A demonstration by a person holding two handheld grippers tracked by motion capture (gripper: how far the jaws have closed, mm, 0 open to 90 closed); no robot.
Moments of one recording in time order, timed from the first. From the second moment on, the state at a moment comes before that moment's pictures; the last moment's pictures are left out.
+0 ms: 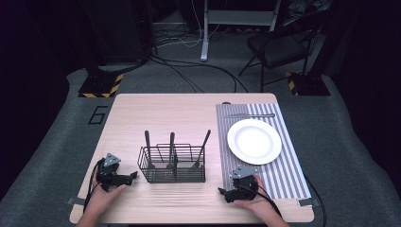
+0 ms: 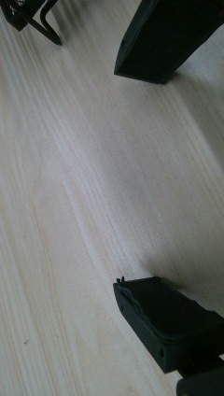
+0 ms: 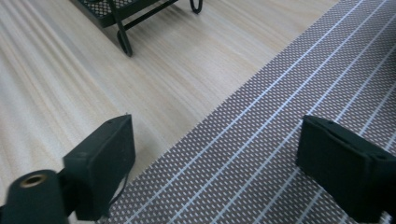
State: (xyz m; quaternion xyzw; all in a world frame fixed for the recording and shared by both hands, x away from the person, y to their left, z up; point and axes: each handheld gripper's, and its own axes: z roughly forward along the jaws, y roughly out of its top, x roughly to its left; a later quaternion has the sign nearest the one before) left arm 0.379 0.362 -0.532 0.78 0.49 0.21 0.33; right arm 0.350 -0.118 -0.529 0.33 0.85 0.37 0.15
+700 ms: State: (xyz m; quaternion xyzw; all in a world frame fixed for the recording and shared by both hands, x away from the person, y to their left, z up) left arm 0.379 0.362 -0.532 0.78 0.49 0.21 0.33; right arm 0.345 -0.121 -0.504 0.36 0.84 0.39 0.13
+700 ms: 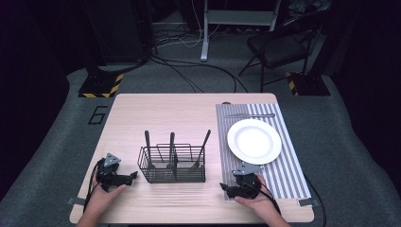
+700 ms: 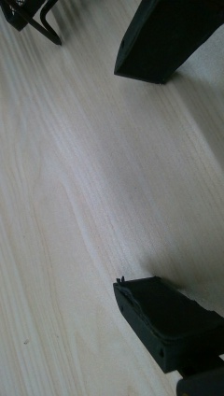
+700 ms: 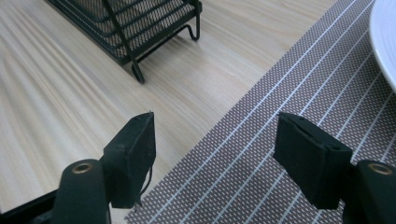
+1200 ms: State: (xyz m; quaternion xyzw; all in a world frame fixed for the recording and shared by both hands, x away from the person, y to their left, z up) left arm 0.379 0.362 -0.532 0.78 0.49 0.21 0.33; right arm 0.351 -0.124 -0.475 0.37 0.83 0.40 0.13
